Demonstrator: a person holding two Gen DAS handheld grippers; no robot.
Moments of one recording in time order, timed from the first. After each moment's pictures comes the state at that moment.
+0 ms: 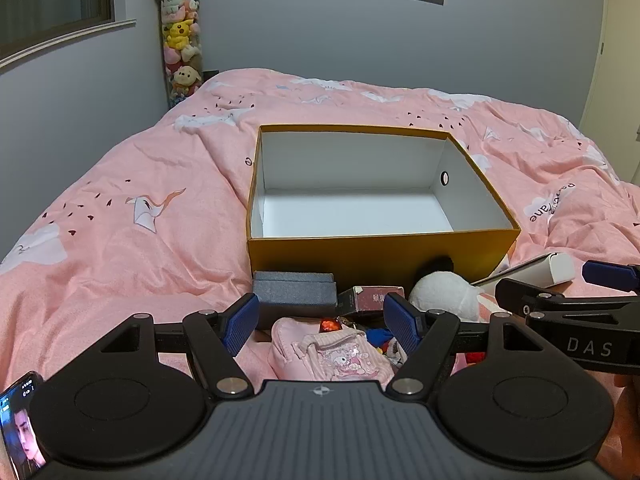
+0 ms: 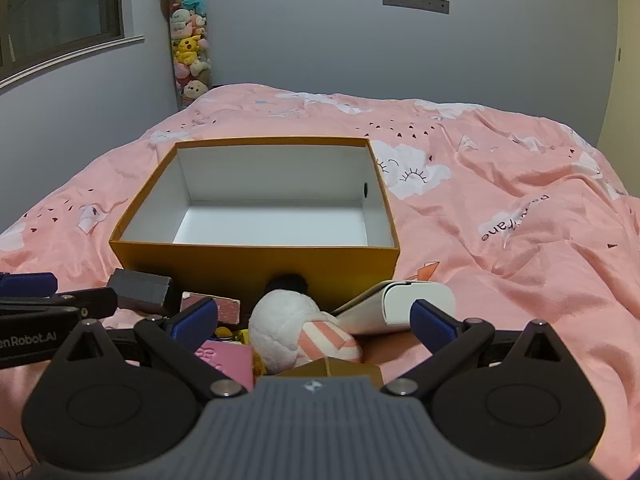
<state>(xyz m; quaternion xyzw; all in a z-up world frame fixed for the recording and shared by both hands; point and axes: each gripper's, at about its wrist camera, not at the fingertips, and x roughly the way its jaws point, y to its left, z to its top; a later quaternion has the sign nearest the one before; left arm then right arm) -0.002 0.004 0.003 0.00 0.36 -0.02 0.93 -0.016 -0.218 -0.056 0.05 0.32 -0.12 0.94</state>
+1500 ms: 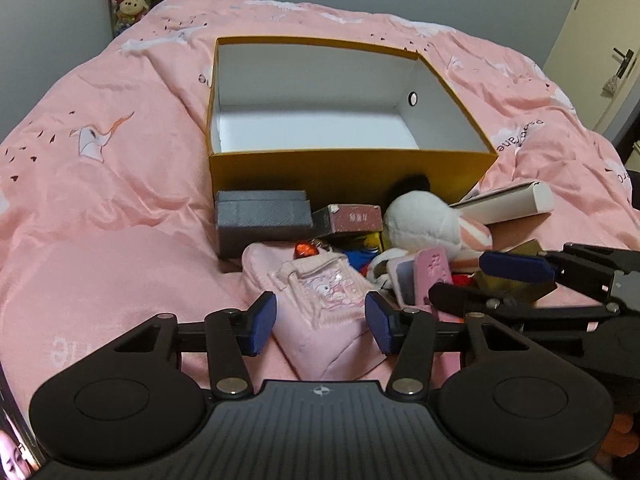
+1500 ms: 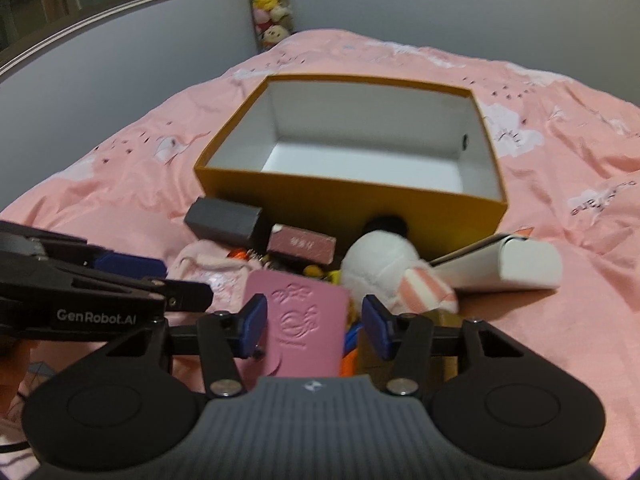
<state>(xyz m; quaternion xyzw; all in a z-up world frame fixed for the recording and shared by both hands) 0.011 0.025 -0.025 -0.01 0.48 -0.13 0.87 -0.003 -0.189 -0.078 0.06 0.40 0.01 0.92</state>
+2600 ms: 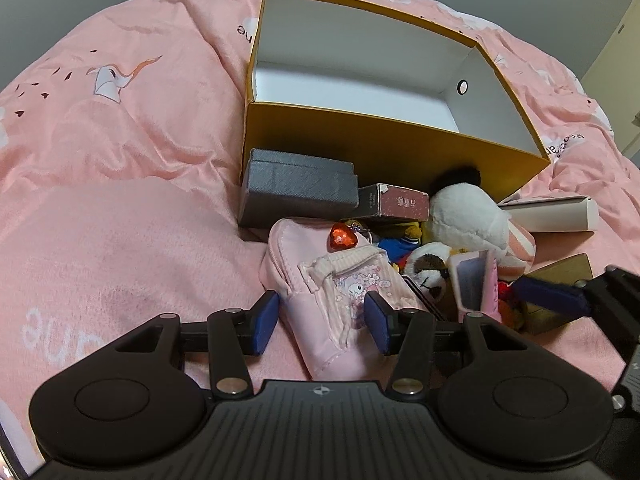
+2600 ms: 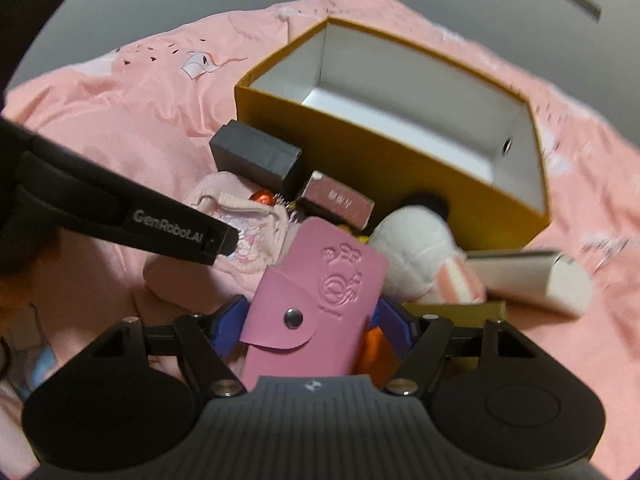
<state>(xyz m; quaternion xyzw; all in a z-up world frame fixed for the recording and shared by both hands) 0.032 0.040 -0.056 -0.06 0.52 -0.09 0.85 0.011 -0.143 -0.099 -0.08 0.45 0.02 0.89</state>
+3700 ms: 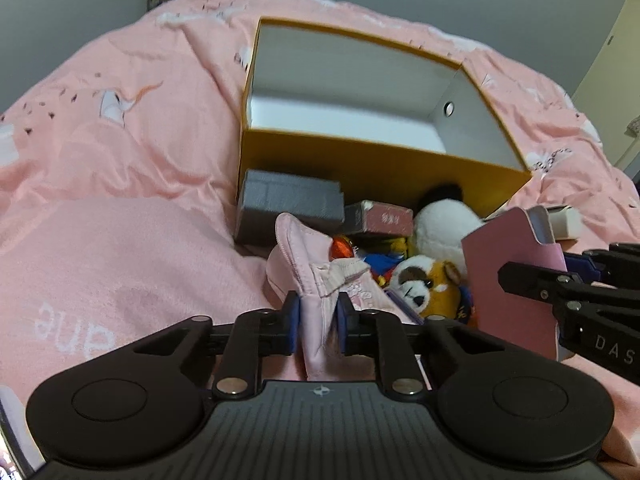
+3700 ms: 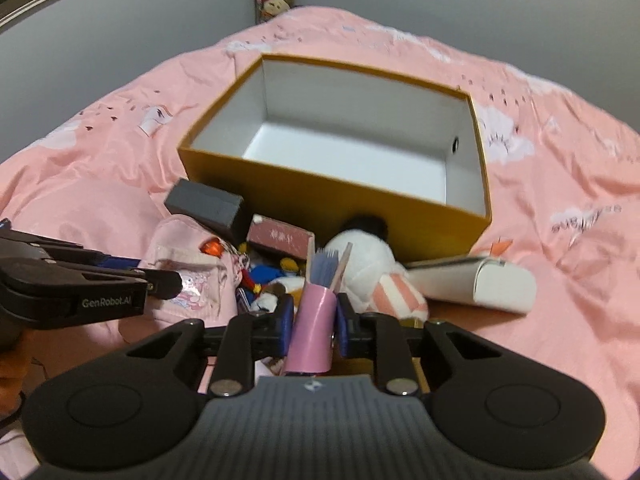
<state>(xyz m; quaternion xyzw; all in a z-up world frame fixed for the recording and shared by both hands) 0.015 0.036 -0.039 -0.06 0.47 -0.09 0.88 0.009 -0.185 -0.062 0.00 0.43 -0.03 0.90</state>
